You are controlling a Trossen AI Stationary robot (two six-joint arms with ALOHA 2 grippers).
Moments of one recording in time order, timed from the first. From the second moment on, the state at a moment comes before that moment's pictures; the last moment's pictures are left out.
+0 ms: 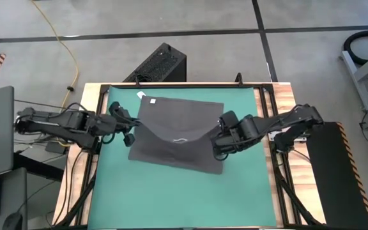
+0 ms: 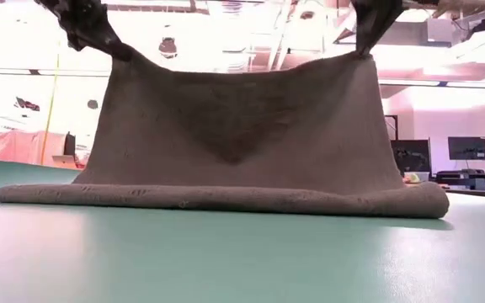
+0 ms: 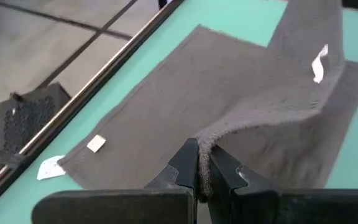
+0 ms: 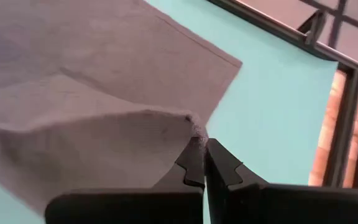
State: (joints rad) left arm -0.10 0.79 0.83 -0.67 -0.54 -0.30; right arm 0.28 1.59 1.62 -1.57 0.66 1.36
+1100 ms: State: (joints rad) left arm 0.06 0.83 0.87 -0.80 -0.48 -0.24; right arm 0.09 1.59 1.53 -1.46 0.67 1.05
